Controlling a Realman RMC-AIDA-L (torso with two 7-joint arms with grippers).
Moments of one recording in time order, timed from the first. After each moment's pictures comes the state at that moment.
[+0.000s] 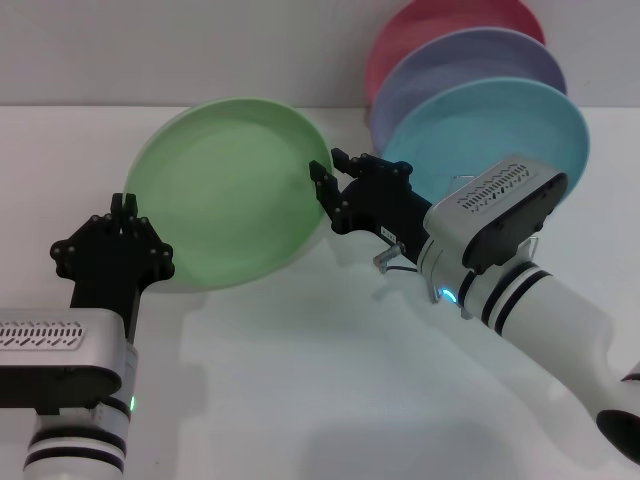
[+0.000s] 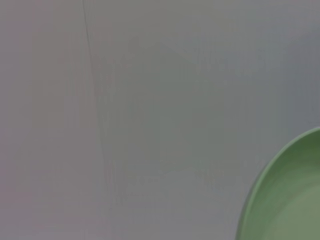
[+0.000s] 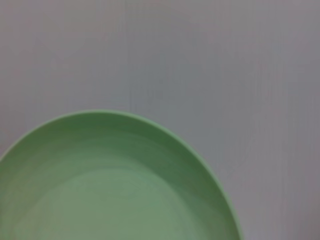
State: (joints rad) left arm -0.22 -2.08 2.75 0.94 -1.58 1.22 0.83; right arm 0.75 2.09 0.19 0.41 -1.84 -0.88 0.07
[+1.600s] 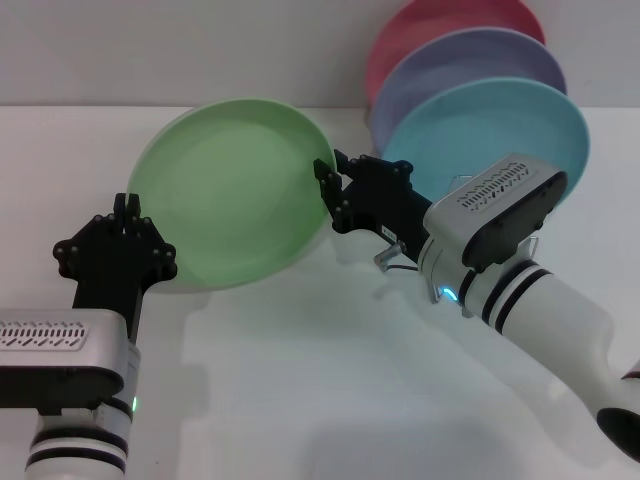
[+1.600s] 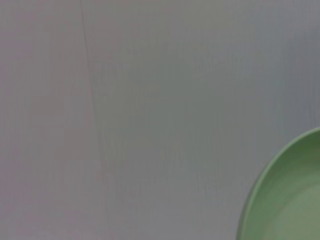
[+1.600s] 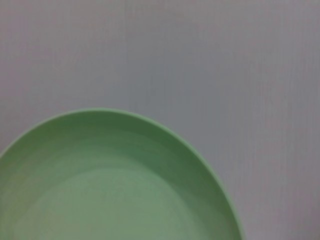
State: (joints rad) left arm -0.22 -2.08 2.76 0.94 -1.58 1.22 0.83; right arm 0.75 2.09 0.19 0.40 -1.84 -0.87 0.07
